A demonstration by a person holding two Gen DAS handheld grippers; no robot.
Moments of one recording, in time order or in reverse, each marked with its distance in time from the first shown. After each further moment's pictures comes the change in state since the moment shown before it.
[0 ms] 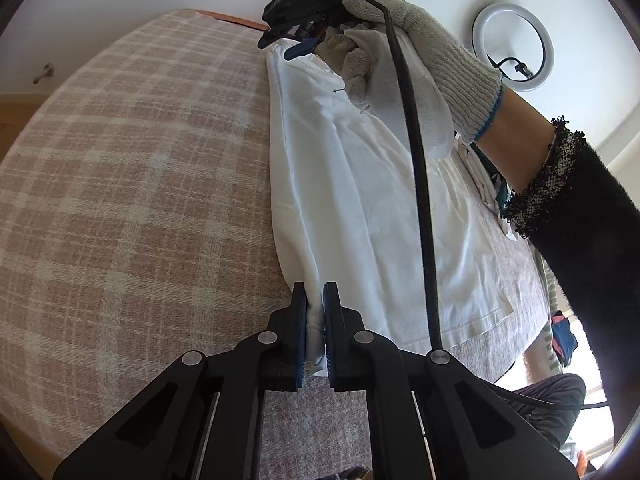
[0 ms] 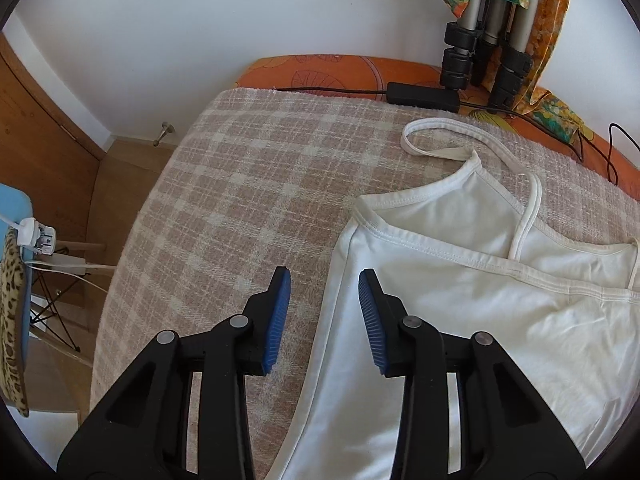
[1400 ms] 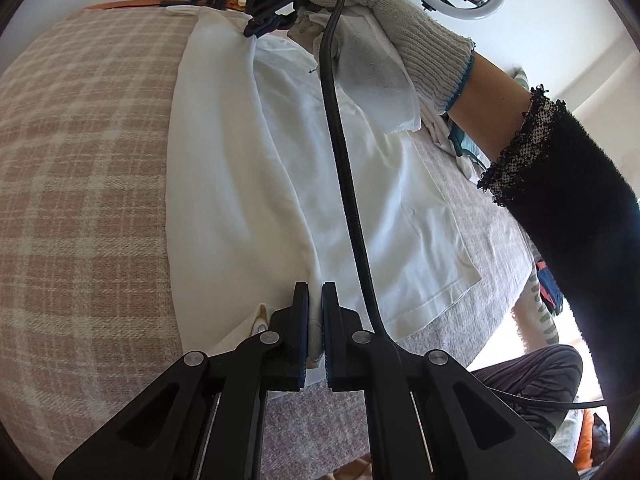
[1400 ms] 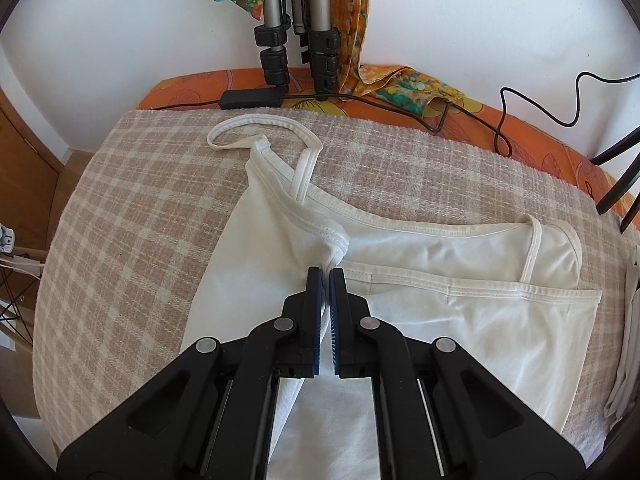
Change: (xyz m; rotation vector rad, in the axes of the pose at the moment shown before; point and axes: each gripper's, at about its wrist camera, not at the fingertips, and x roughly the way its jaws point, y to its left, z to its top) left arm 0.057 -0.084 0.002 0.164 0.144 -0.091; right arm -0.031 -0.140 -0.024 0.062 -0.052 -0.118
